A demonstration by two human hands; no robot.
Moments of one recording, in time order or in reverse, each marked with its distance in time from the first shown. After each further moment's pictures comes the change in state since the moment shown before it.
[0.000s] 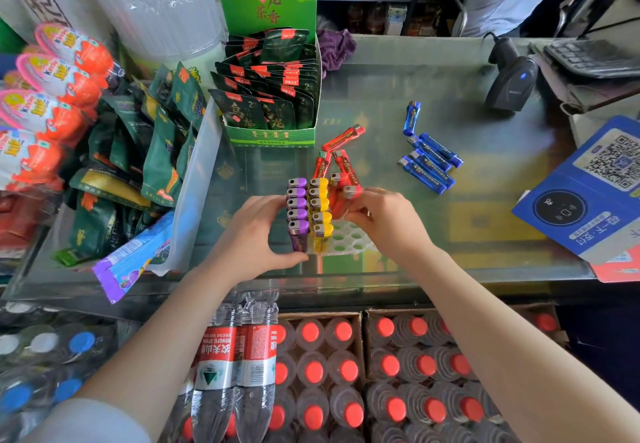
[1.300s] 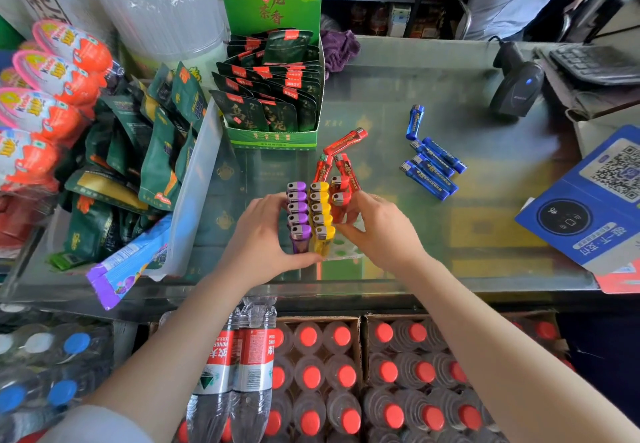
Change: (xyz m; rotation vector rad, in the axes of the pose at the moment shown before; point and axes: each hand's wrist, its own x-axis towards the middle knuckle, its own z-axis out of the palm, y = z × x) left_hand 0.005 0.010 0.013 -0.056 0.146 -0.061; right_hand -0.001 -0.006 0.008 0.081 -0.023 0.038
